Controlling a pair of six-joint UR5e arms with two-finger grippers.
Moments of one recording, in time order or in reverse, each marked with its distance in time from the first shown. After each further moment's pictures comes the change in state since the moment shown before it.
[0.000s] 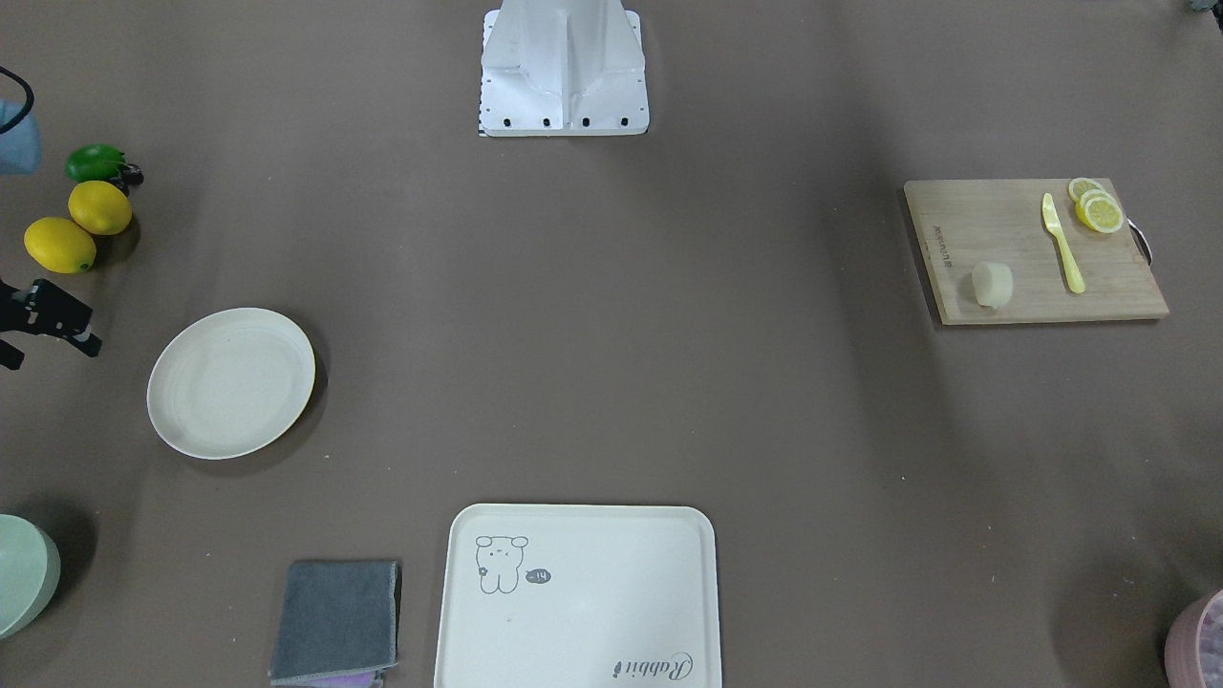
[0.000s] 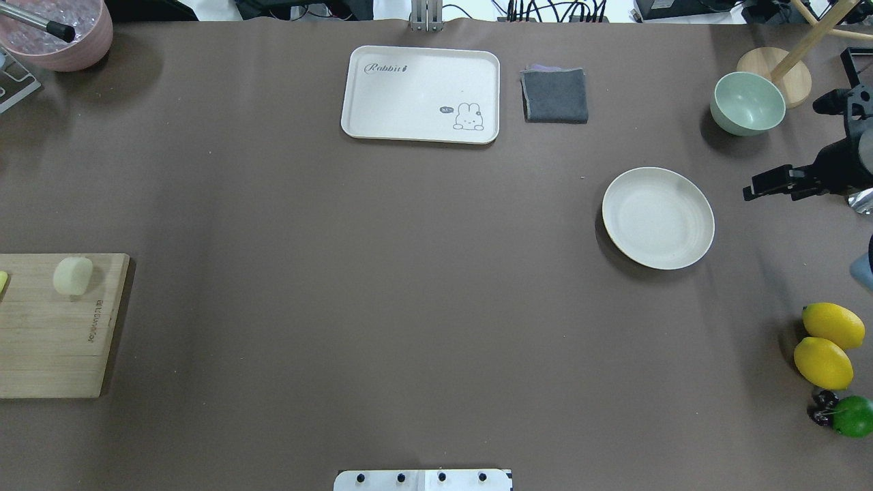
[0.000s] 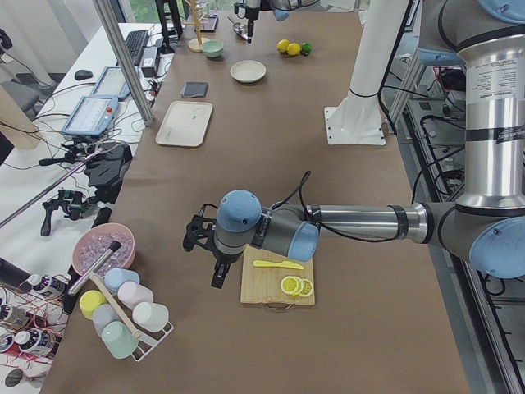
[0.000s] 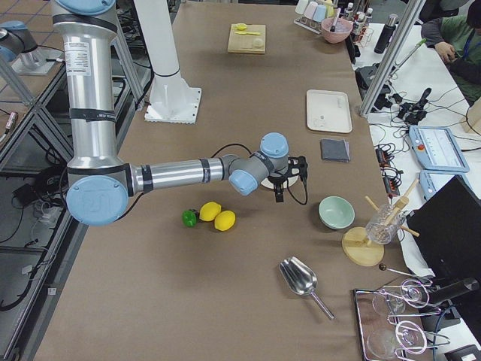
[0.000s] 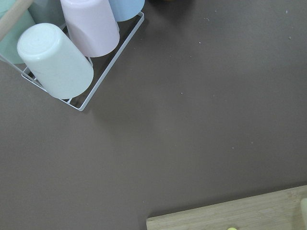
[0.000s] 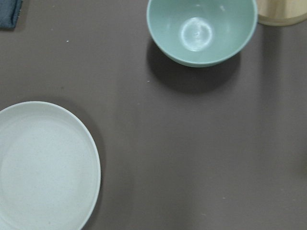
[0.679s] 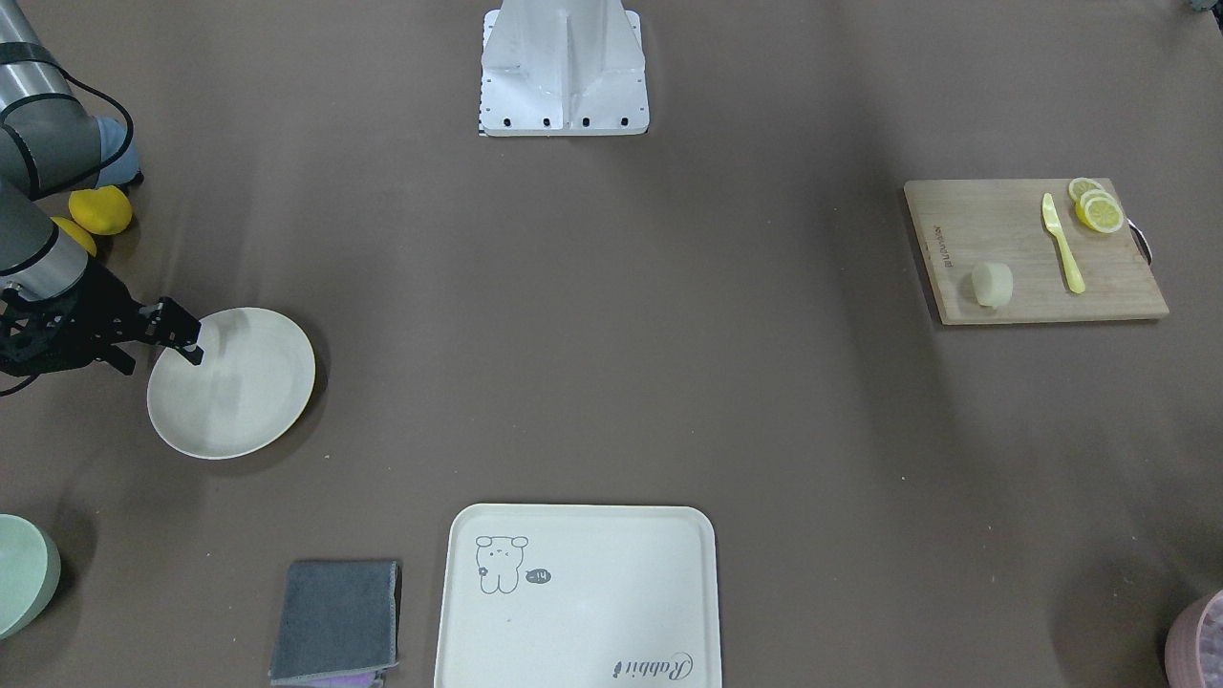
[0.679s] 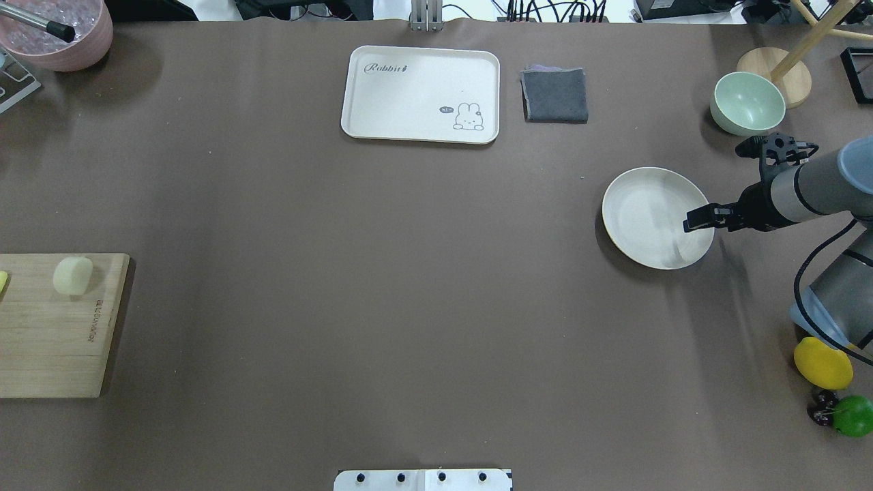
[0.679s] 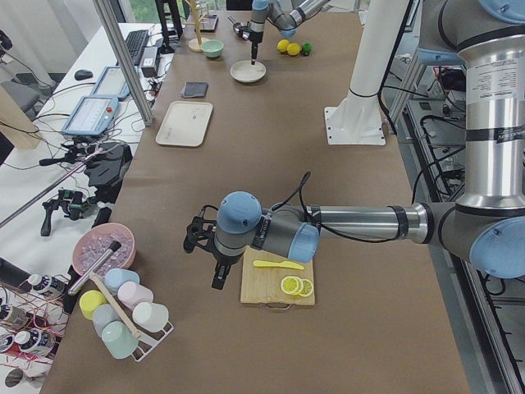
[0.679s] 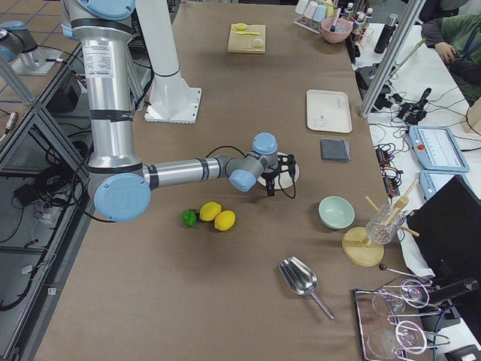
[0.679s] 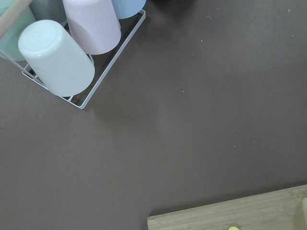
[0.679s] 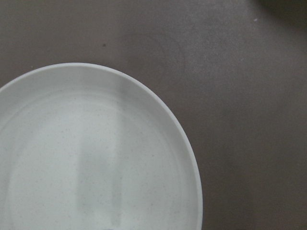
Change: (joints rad) left arm -0.001 0.000 0.004 0.000 0.000 0.001; right arm -0.164 0.027 -0.041 0.065 -0.114 0.113
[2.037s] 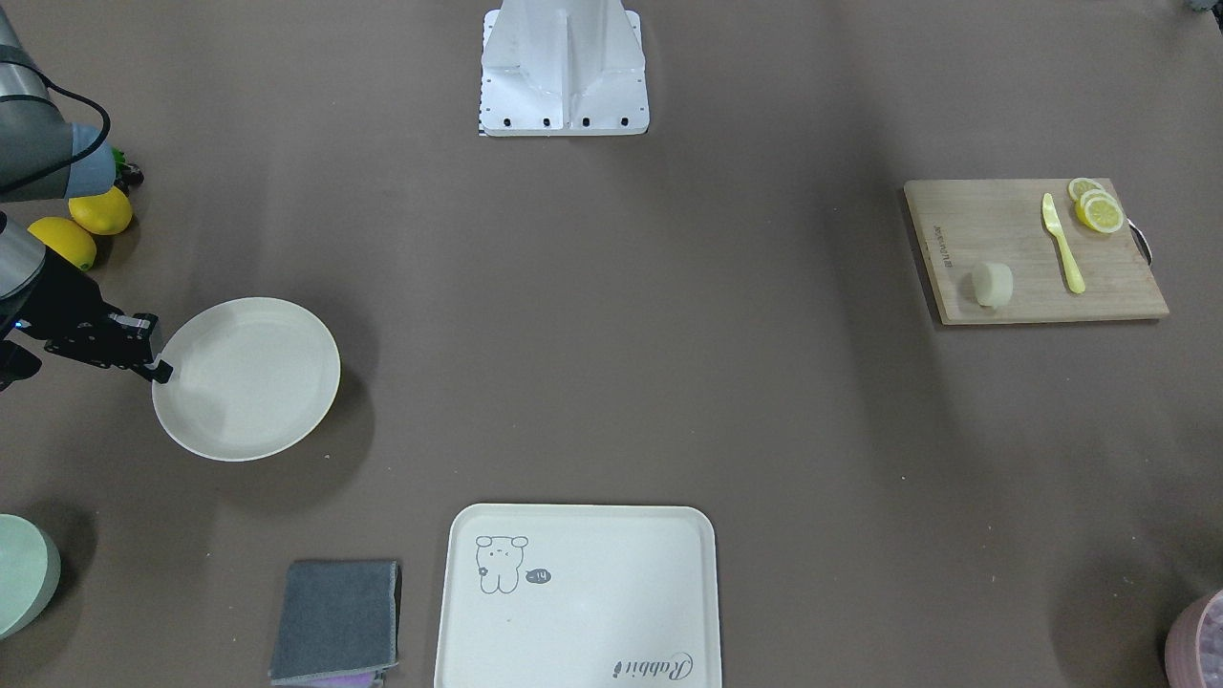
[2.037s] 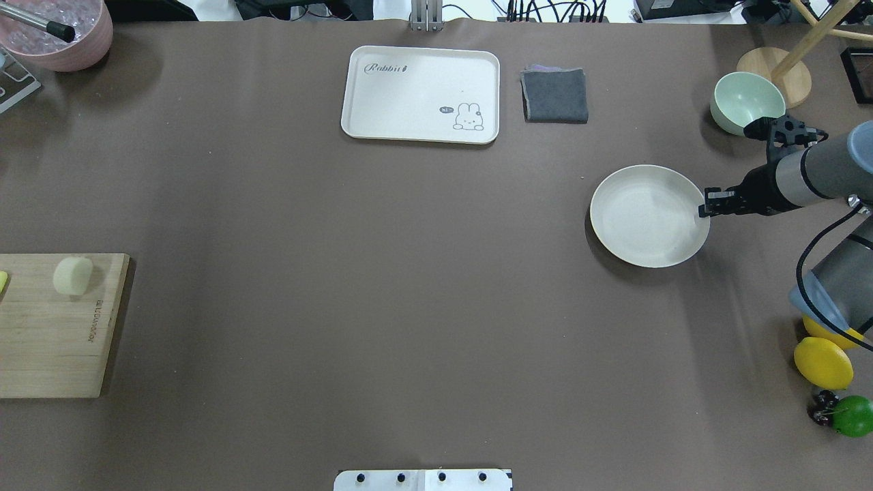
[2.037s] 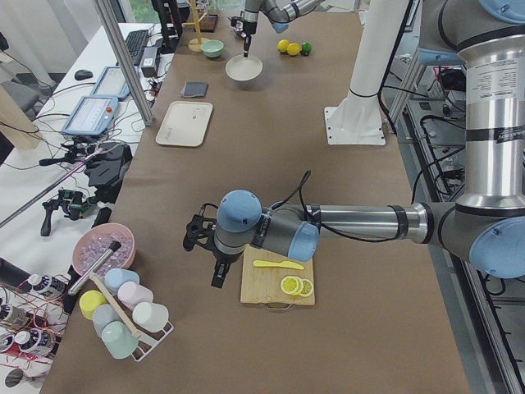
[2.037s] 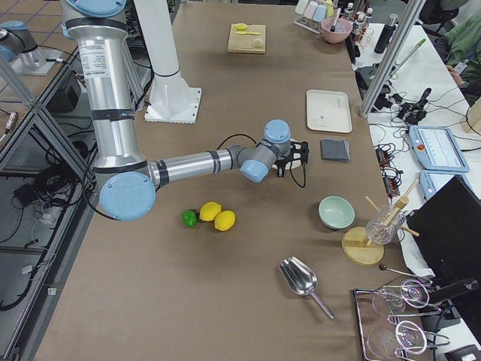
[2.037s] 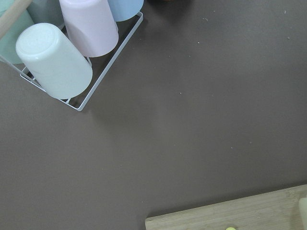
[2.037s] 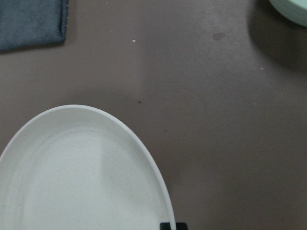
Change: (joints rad) left arm -0.001 -0.001 -0.006 0.000 -0.007 0.002; right arm 0.114 0.099 0.027 -0.006 0.151 0.126
